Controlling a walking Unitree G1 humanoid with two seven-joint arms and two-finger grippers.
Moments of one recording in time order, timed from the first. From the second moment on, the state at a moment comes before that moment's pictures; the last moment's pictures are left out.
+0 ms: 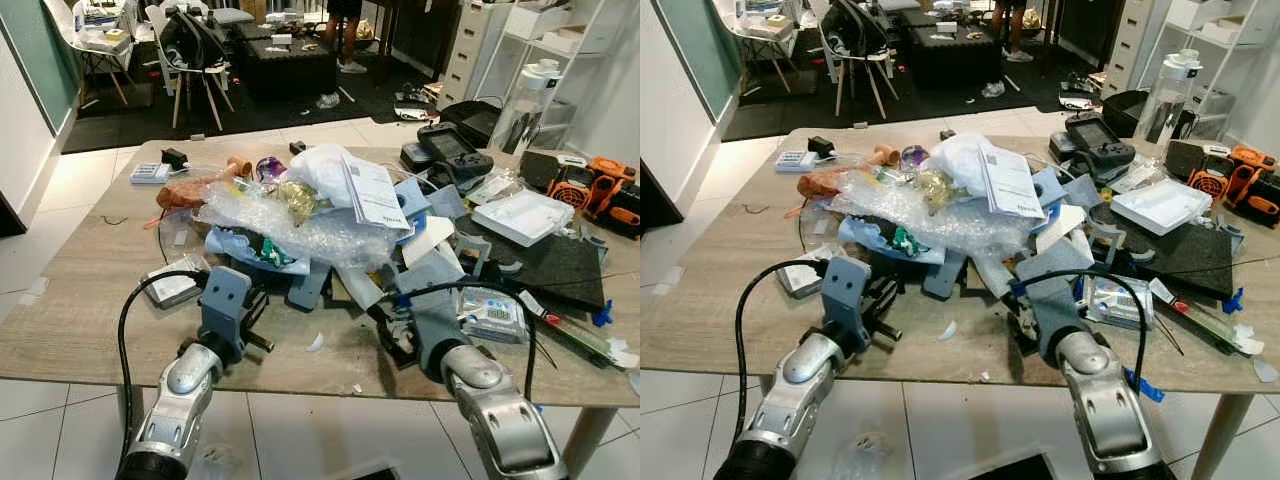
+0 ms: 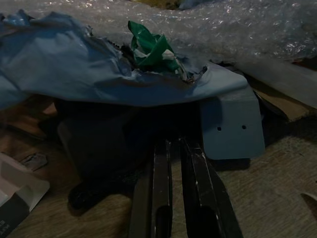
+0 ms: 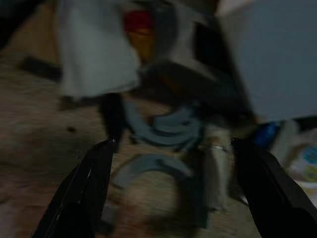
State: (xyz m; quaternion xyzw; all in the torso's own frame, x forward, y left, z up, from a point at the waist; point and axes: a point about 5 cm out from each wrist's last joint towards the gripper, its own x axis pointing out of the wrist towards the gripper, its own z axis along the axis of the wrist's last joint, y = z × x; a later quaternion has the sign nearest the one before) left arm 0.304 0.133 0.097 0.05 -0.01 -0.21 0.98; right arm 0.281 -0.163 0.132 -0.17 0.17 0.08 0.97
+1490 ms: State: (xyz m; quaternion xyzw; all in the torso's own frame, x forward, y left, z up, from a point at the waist) left arm 0.306 0.130 0.101 0.05 -0.02 -0.22 0.97; right arm 0.288 -0.157 0.108 -0.14 0.19 0.15 0.96
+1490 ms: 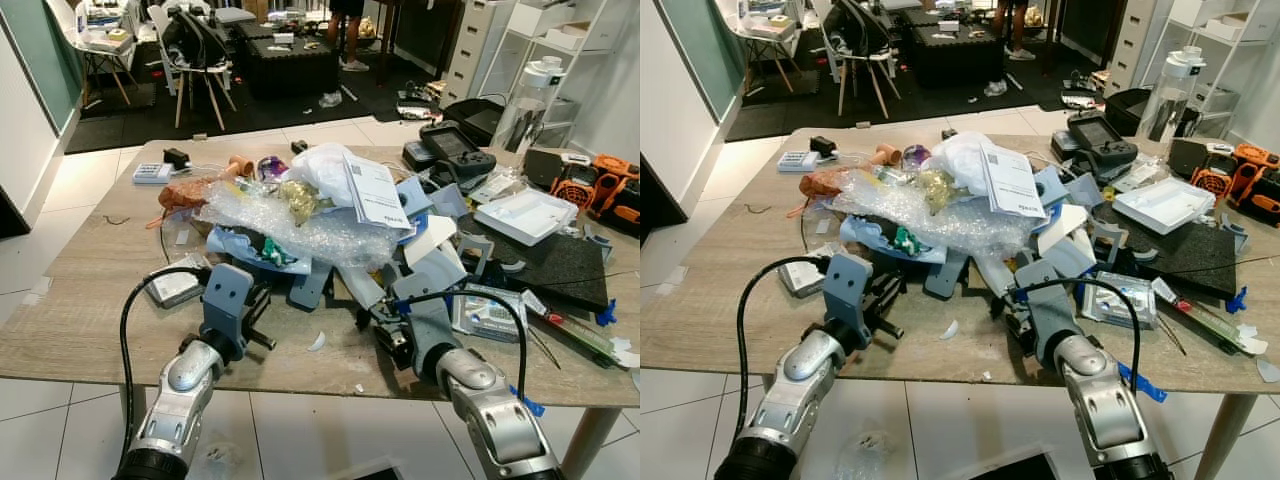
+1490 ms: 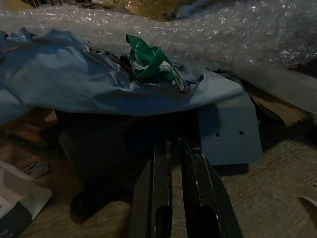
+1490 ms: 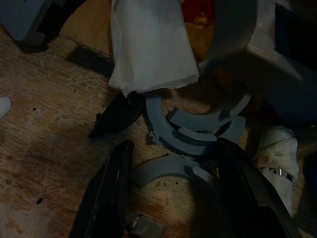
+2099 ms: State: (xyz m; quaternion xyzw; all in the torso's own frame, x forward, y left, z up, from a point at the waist) left arm 0.305 0.126 0.101 0.05 -0.02 -0.22 0.97; right arm 0.290 -0.133 0.173 -0.06 0.12 0.22 0.97
